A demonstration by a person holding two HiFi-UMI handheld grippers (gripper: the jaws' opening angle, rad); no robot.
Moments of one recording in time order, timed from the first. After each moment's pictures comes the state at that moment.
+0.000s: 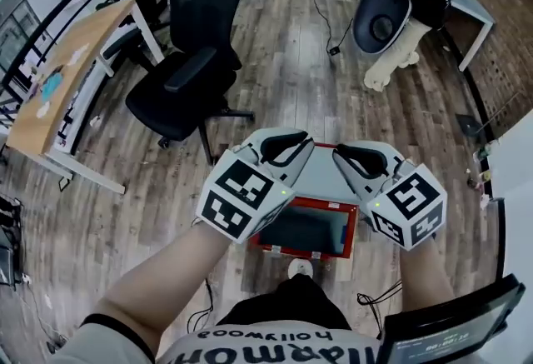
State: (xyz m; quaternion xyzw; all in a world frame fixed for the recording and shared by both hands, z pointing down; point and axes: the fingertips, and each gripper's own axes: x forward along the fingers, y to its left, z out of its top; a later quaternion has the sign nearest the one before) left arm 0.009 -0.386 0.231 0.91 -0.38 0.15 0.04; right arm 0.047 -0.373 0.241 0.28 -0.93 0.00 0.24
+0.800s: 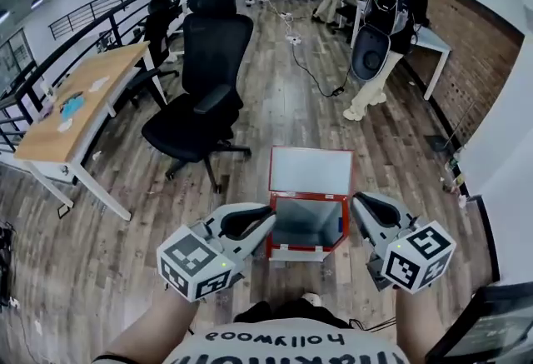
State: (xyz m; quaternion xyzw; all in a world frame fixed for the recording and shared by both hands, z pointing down) left arm -0.095 -0.055 0.161 0.95 -0.32 0.05 0.06; right arm 0.041 -0.082 0.142 0.41 -0.90 0.08 0.11
